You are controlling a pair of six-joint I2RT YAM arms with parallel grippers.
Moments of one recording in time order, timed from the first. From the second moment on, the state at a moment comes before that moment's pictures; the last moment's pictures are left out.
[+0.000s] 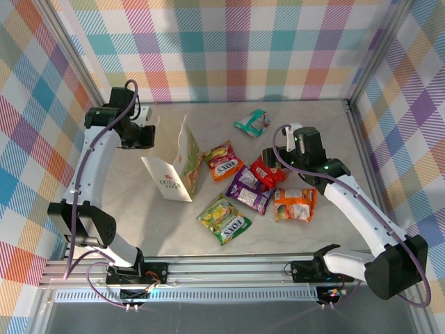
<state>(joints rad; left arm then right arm) -0.07 1.56 1.71 -1.26 0.11 -0.08 0.42 1.17 1.02 -0.51 0.05 0.17</state>
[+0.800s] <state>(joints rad) -0.07 1.49 1.70 -1.31 -0.10 -0.21 0.42 1.16 1.02 -0.51 0.05 0.17</state>
